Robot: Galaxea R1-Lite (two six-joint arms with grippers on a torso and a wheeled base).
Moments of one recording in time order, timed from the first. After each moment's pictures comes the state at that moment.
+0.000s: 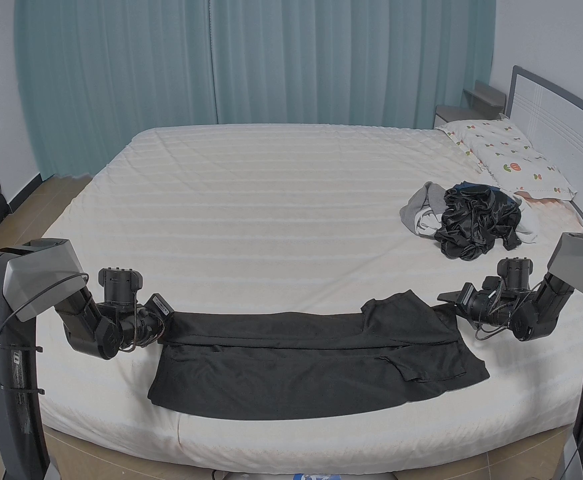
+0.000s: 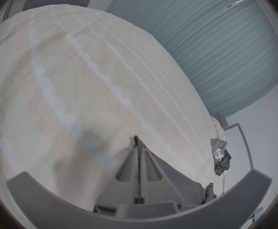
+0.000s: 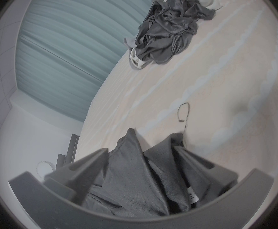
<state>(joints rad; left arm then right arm) -0.05 2.40 -0.90 -0.85 -0.10 -0.86 -0.06 2.41 -0.93 -0.92 0.45 0.69</state>
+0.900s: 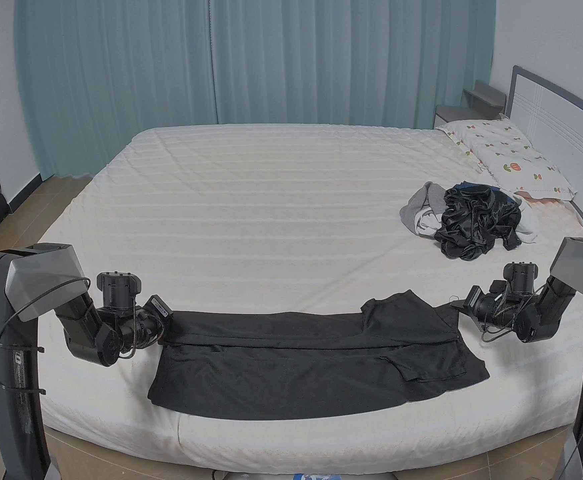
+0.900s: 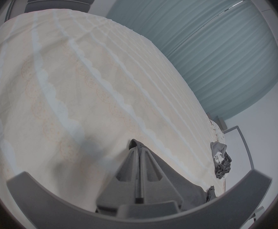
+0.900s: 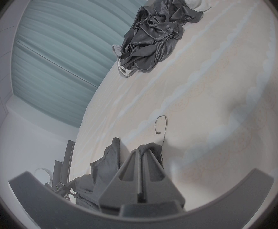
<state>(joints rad) -0.05 2.41 -0.85 -0.95 -0.09 -0.86 -0.11 2.45 -0.94 -0.94 0.44 0.68</state>
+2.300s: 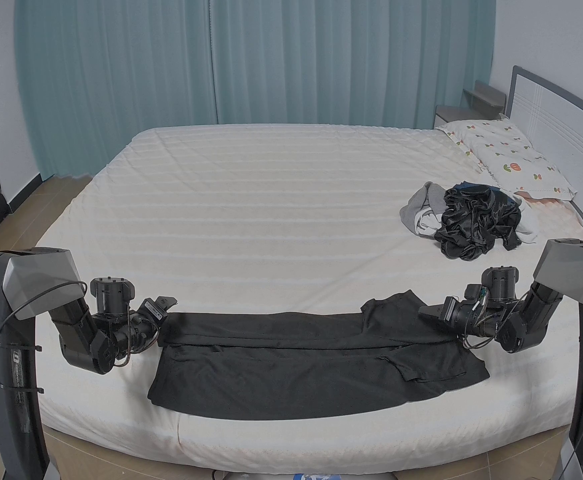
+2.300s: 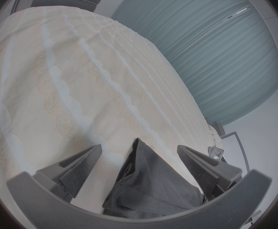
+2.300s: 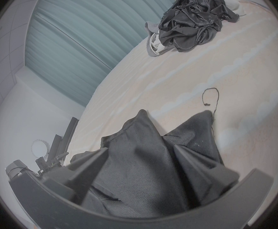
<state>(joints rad) -0.03 2.40 -0.78 -1.05 -0.09 -0.91 0.03 2.42 -0.86 -0.98 0.45 0.54</state>
